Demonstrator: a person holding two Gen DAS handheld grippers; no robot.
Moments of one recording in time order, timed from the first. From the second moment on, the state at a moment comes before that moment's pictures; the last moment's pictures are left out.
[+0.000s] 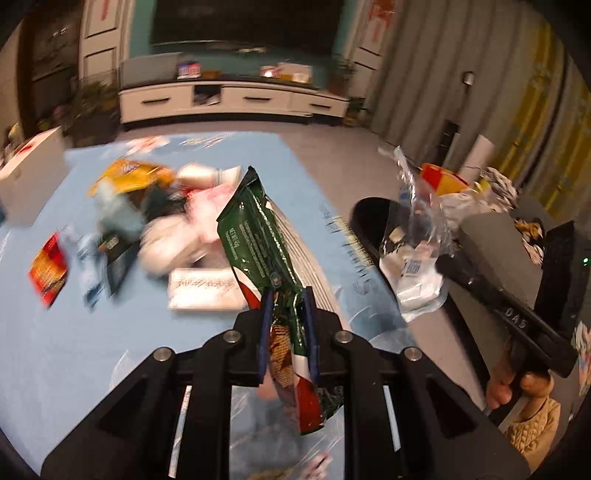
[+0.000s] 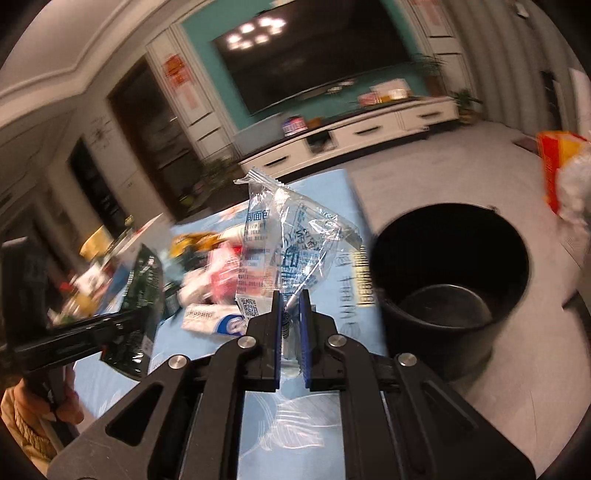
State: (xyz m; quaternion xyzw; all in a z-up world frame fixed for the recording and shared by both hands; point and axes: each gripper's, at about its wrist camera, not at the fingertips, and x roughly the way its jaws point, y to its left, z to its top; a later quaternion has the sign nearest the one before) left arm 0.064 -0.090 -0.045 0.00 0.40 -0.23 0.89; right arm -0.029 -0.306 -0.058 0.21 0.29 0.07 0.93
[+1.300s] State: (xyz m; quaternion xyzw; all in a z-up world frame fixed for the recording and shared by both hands) left arm 0.167 -0.323 -0.110 0.11 0.40 -0.32 0.85; right arm 0.006 -0.438 -0.122 0.27 0.30 -0.12 0.91
